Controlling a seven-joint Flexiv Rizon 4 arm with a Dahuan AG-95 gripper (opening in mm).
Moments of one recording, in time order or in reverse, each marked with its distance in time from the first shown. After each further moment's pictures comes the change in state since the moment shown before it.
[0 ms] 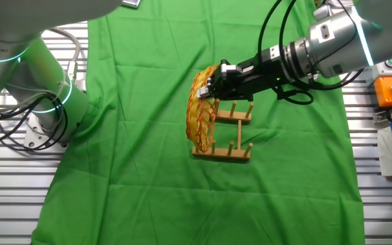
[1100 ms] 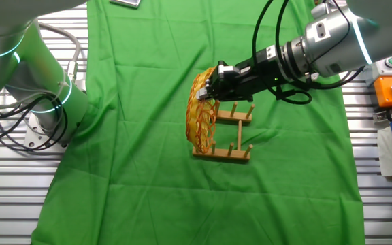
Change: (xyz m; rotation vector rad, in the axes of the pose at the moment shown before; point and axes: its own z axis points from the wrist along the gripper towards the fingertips) arm 0.004 0.001 -0.001 0.046 -0.005 -0.004
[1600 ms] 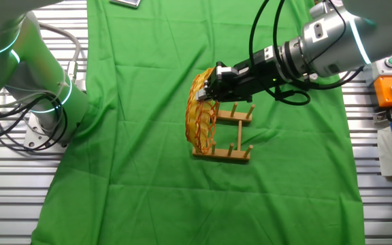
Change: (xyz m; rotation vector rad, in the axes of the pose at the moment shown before) arm 0.002 0.002 0.002 0.015 -0.004 -0.009
